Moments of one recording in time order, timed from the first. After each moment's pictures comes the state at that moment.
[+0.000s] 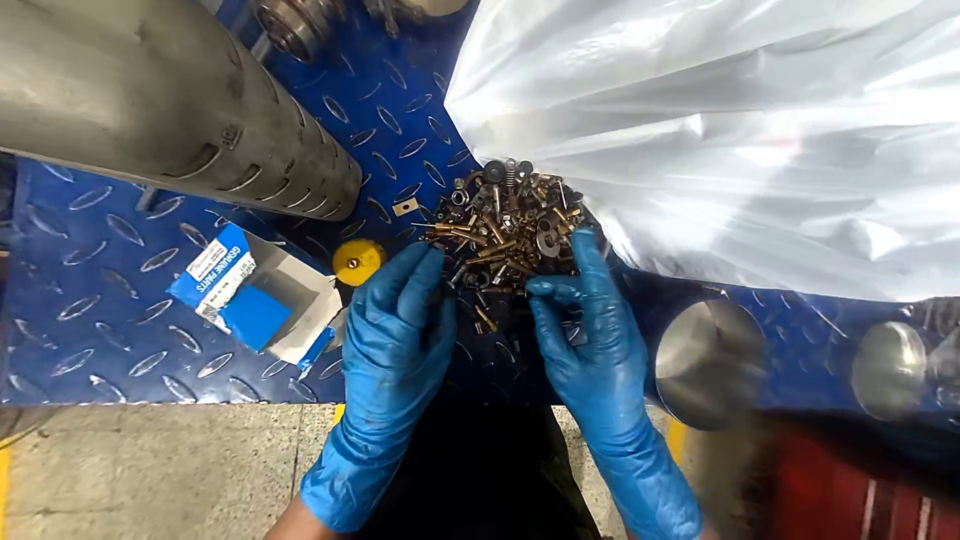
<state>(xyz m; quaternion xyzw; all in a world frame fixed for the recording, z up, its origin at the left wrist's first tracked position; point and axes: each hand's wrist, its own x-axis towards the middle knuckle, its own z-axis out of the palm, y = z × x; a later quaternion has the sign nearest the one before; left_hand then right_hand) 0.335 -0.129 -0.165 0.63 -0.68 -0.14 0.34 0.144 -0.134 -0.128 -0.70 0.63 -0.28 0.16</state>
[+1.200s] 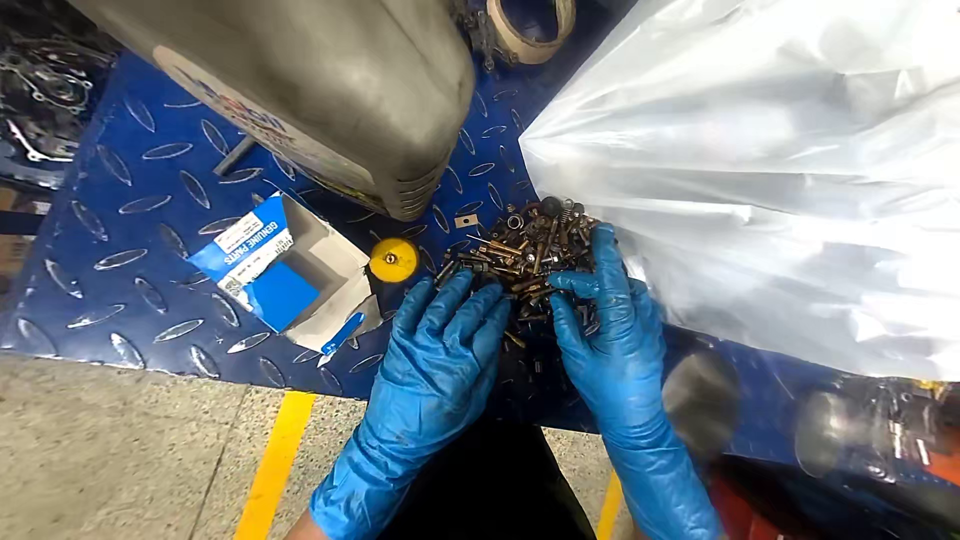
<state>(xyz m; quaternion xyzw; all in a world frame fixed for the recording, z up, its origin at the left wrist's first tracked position) 0.343 -0.113 -0.169 0.57 -0.75 -0.14 0.31 0.157 -0.172 -0.113 -0.78 0.60 -0.17 0.08</state>
